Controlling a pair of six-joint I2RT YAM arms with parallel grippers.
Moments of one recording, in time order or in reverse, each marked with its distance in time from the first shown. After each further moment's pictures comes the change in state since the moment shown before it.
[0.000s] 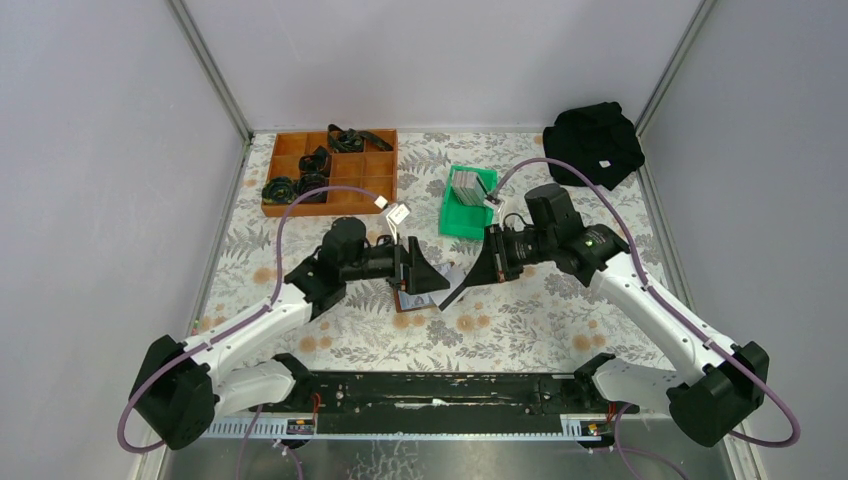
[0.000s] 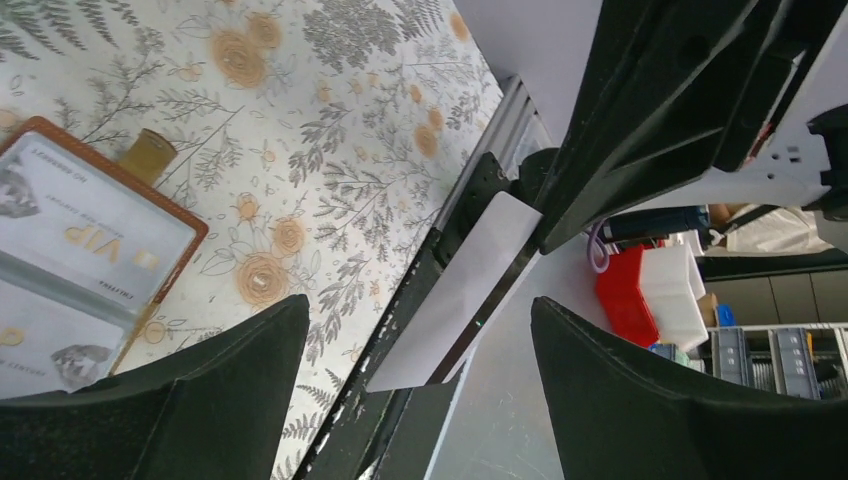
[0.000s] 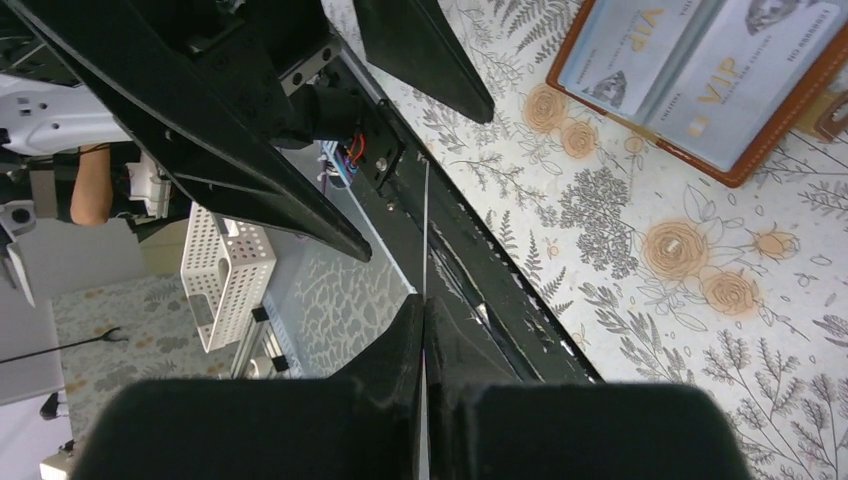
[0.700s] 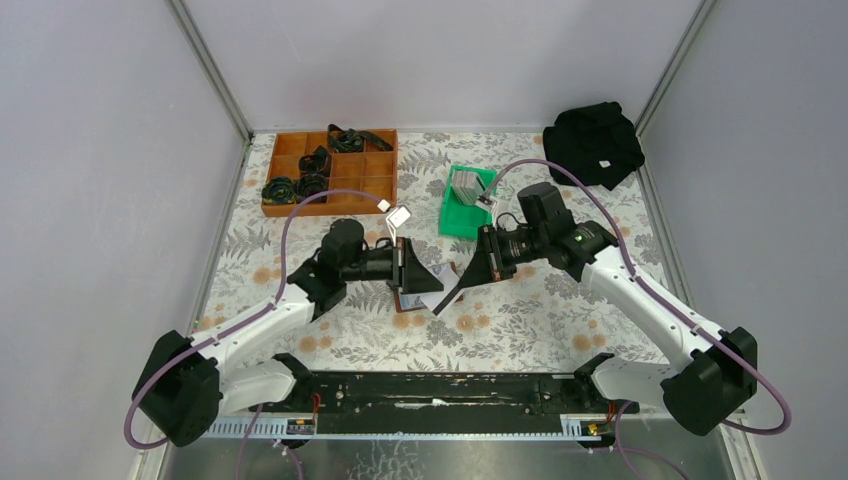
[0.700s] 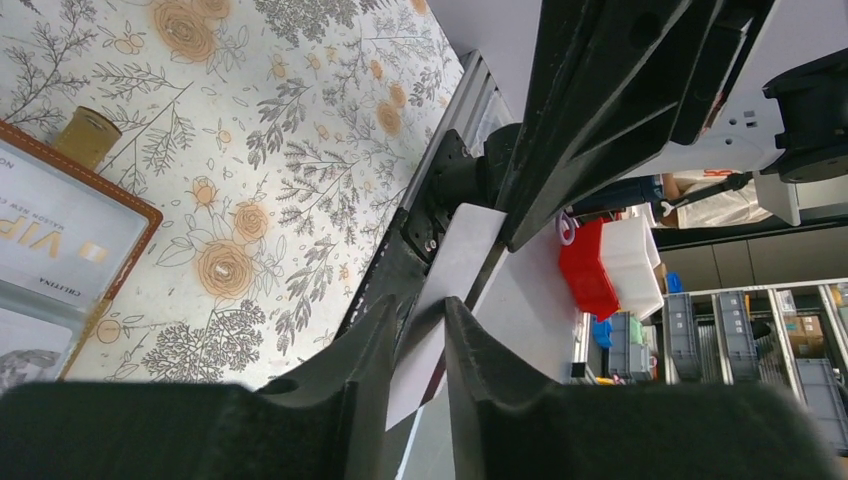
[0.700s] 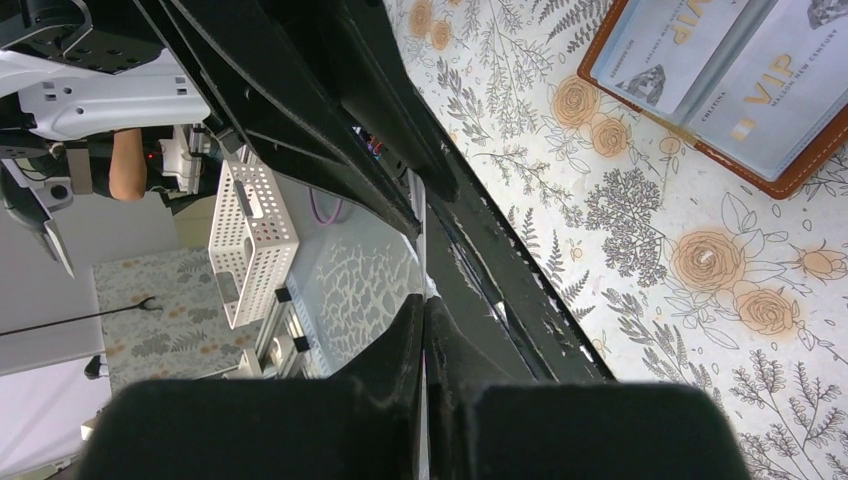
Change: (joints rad) left arm 0.019 0.025 -0.044 0.109 0.133 -0.063; right arm 0.000 0.055 -0.011 0.056 -0.091 0.018
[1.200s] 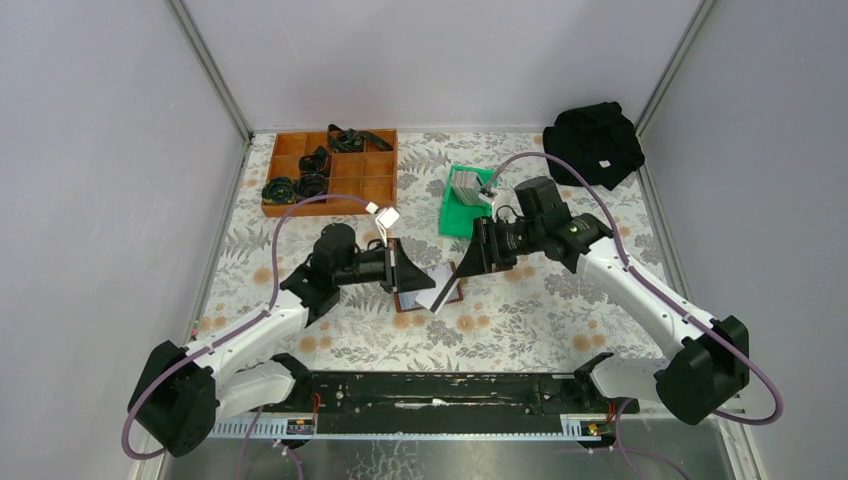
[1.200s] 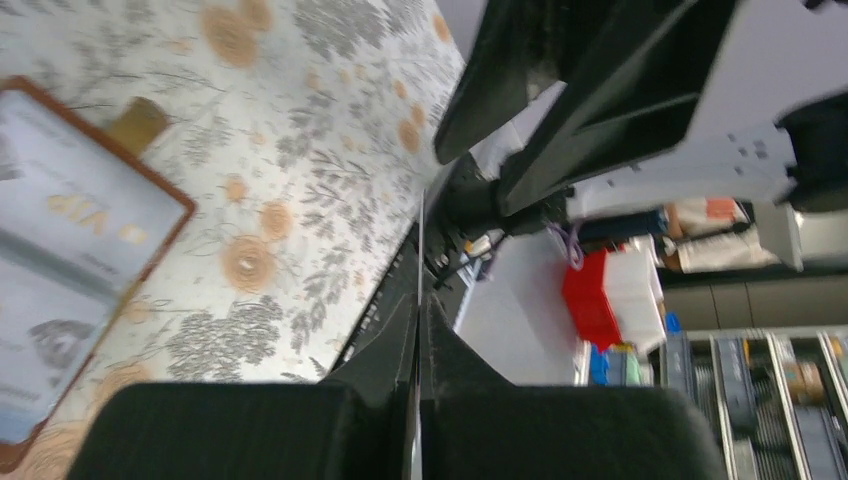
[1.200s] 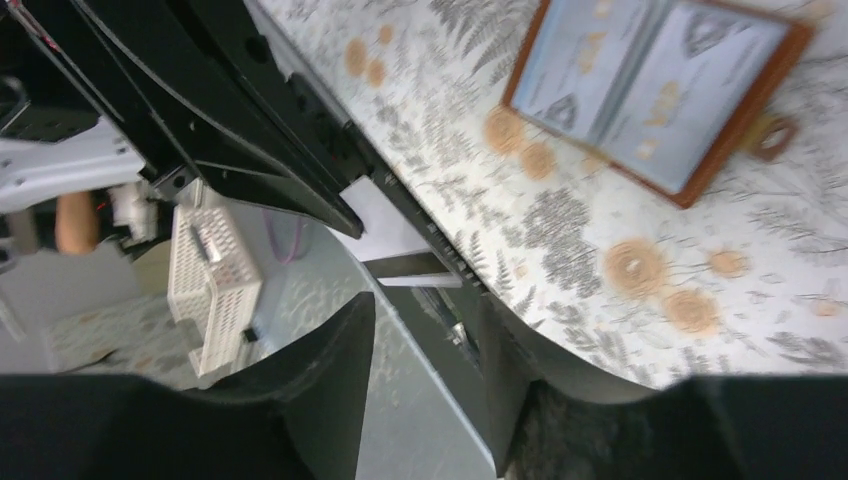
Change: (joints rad) left arm 0.034 -0.044 -0.059 0.043 -0.002 -0.039; right arm -0.022 0.059 0.027 -0.012 0.084 -0.018
